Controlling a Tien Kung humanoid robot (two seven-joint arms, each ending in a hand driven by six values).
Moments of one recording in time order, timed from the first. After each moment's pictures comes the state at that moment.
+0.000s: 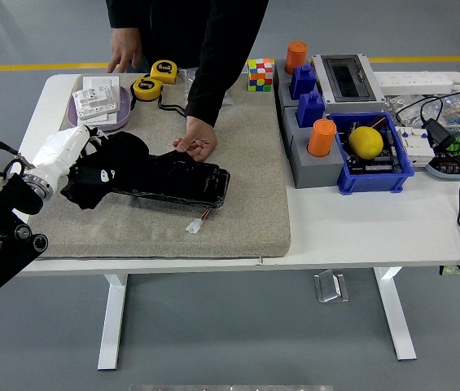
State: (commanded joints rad) left arm -0.60 0.46 -0.66 -1.03 1.67 0.34 0.10; right arm 0.19 -0.32 0.40 0.19 -0.25 0.04 -0.17
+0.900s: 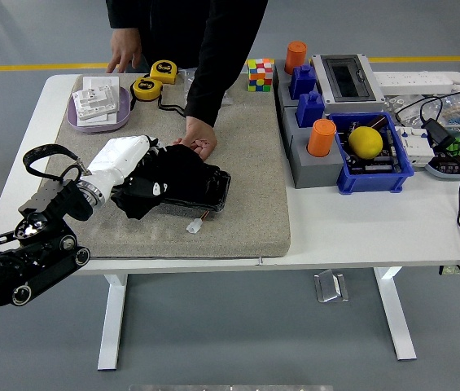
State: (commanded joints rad) left arm -0.68 0.38 -0.48 -1.11 1.69 0.36 0.14; right arm 0.21 -0.33 0.36 0.19 -0.23 0.04 -0.17
